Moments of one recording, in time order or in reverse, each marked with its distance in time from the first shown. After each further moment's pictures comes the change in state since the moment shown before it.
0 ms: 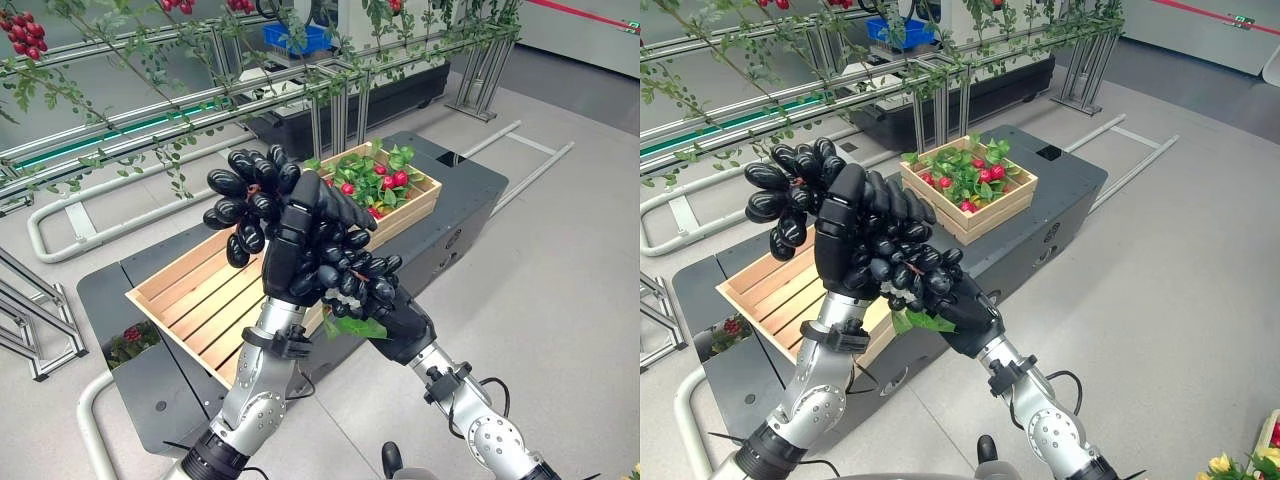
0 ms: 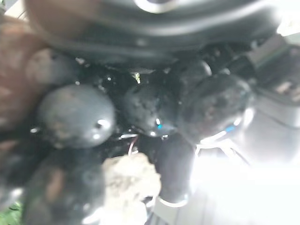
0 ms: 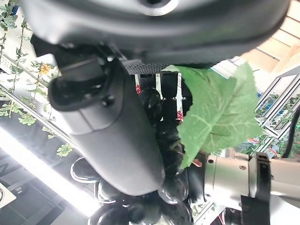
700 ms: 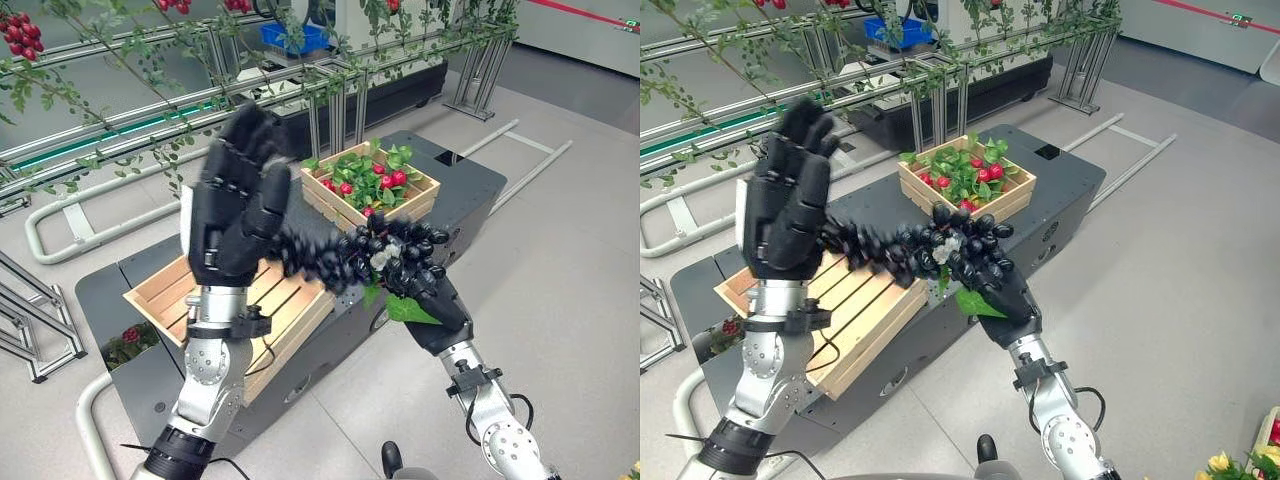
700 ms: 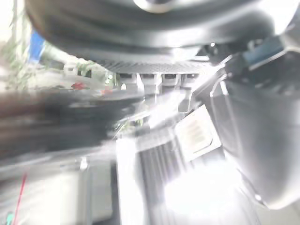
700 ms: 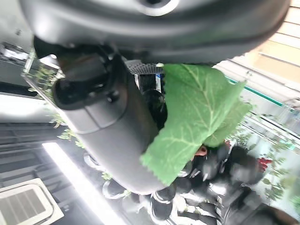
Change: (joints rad) left arm 0.025 0.074 0.291 0.019 0.414 -0.095 0.349; right arm 0.090 0.025 -0.163 0.000 0.042 -0.108 -0.059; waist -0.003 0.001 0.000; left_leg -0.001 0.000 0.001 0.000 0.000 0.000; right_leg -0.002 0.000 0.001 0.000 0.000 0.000
